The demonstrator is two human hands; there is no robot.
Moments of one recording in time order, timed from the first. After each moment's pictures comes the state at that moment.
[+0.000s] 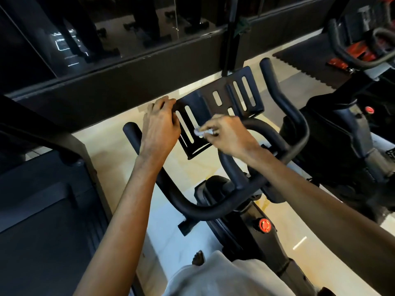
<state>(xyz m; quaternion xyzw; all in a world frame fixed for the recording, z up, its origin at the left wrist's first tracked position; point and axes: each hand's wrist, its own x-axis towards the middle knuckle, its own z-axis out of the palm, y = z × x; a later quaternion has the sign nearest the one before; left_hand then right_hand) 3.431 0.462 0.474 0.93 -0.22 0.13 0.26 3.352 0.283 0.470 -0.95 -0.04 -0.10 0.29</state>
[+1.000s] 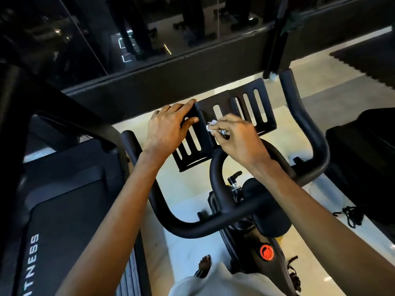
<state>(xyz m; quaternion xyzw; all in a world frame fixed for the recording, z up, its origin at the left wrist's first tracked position) 3.458 0.426 0.467 0.95 -0.24 0.21 0.05 3.378 0.223 0.458 -0.90 -0.12 -0.20 0.35</state>
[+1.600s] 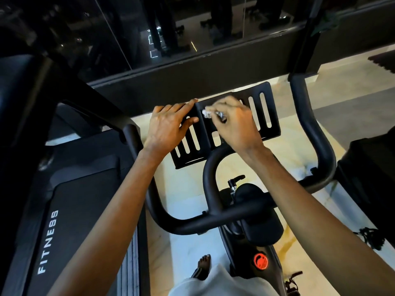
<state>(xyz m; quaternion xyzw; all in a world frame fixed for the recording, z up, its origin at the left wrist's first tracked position) 3.451 0.423 0.465 0.94 -0.22 0.24 0.00 3.411 0.216 0.476 -0.88 -0.16 -0.25 0.37</state>
